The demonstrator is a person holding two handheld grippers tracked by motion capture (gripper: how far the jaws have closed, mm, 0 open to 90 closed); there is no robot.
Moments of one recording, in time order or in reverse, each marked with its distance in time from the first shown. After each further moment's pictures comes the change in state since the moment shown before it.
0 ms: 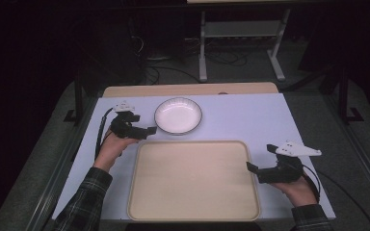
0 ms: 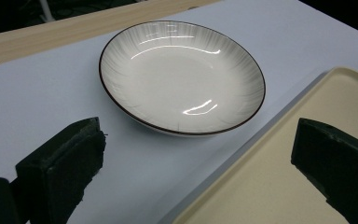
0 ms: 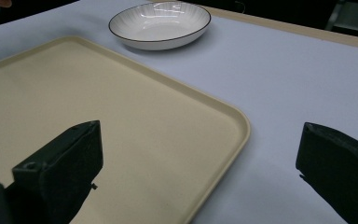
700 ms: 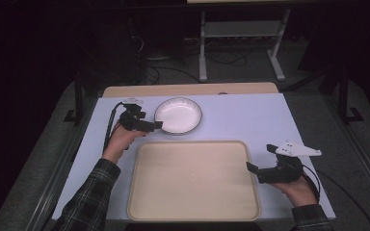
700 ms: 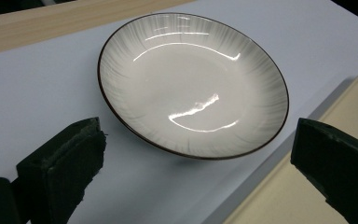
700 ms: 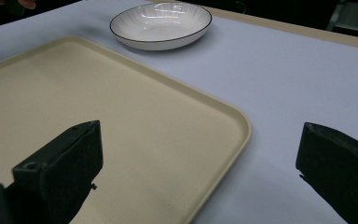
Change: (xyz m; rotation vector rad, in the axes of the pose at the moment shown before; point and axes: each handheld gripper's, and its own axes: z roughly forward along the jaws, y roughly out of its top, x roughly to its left) left arm 0.011 0.016 0.032 0.066 0.006 -0.051; right arm 0.000 0.000 0.000 -0.001 0.003 0.000
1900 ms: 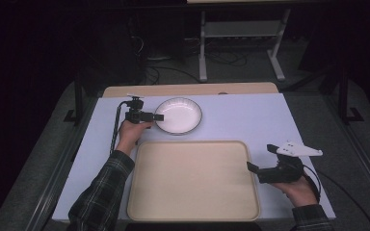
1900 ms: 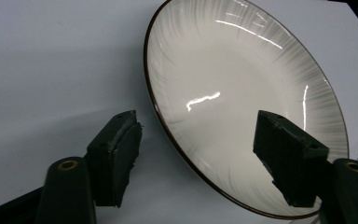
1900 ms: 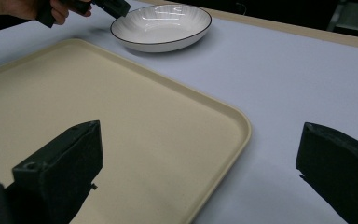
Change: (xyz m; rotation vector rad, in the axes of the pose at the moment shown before) left arm 0.033 0.001 0.042 0.080 0.018 -0.324; right arm -0.001 0.000 -0.001 -0.007 0.006 0.010
